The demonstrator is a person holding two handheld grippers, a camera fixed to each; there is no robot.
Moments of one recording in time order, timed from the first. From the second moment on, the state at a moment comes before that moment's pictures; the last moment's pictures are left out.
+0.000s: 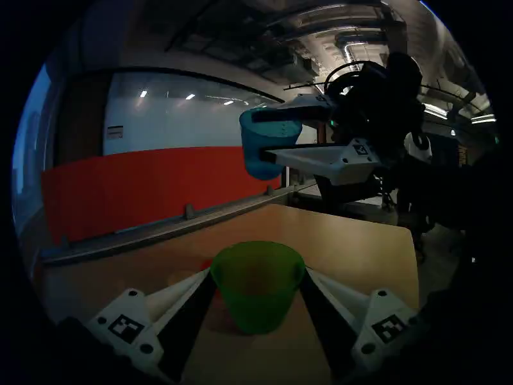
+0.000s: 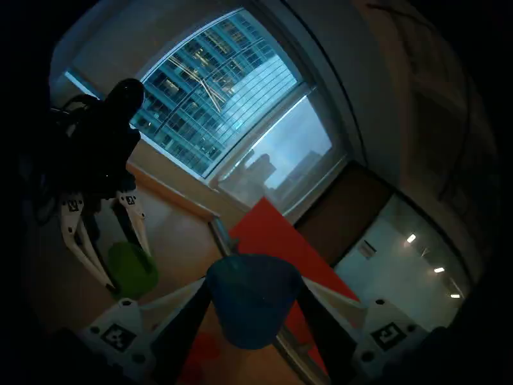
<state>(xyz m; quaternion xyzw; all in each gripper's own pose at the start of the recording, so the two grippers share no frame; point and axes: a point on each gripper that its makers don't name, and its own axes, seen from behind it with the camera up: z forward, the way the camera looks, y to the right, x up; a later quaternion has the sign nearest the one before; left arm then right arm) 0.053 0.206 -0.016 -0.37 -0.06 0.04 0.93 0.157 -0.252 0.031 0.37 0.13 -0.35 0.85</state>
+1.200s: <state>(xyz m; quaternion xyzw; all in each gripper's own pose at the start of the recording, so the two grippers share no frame) 0.059 0.219 -0.012 -0.38 -0.06 0.05 0.92 0.179 -0.283 0.041 0.34 0.21 -0.51 0.77</state>
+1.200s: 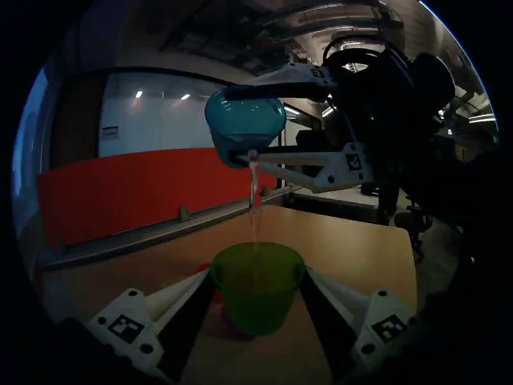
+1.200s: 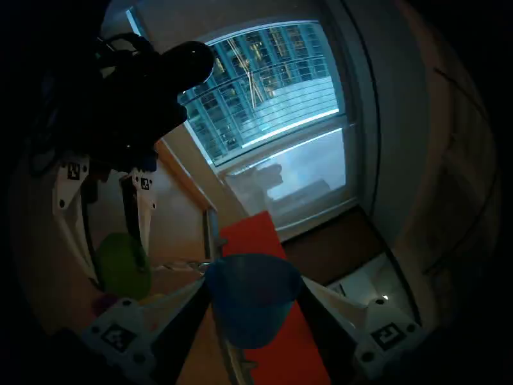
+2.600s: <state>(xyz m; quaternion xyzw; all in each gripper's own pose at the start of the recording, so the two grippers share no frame) 0.064 0.223 -0.013 -0.39 -0.05 0.04 0.92 0.194 -0.287 0.043 0.30 0.25 -0.58 0.71</state>
